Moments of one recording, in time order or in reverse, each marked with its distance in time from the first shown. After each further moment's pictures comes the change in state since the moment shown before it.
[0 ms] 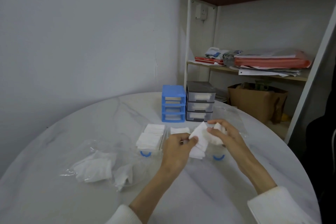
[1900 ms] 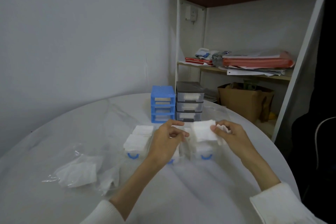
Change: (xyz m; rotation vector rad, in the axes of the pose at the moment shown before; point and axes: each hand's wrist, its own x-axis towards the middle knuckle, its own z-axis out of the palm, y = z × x) left_hand 0.015 0.010 -0.005 0.054 -0.058 0.120; right_hand 0.008 0.006 -0.039 -0.152 0.094 -0.019
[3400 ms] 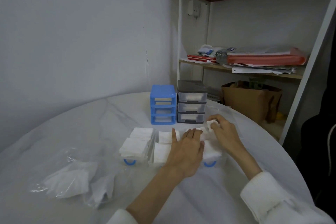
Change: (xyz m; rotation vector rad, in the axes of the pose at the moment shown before) left_hand 0.018 -0.010 0.046 0.960 -0.278 0.167; right_hand 0.046 0.015 0.028 -0.224 0.004 -0.050
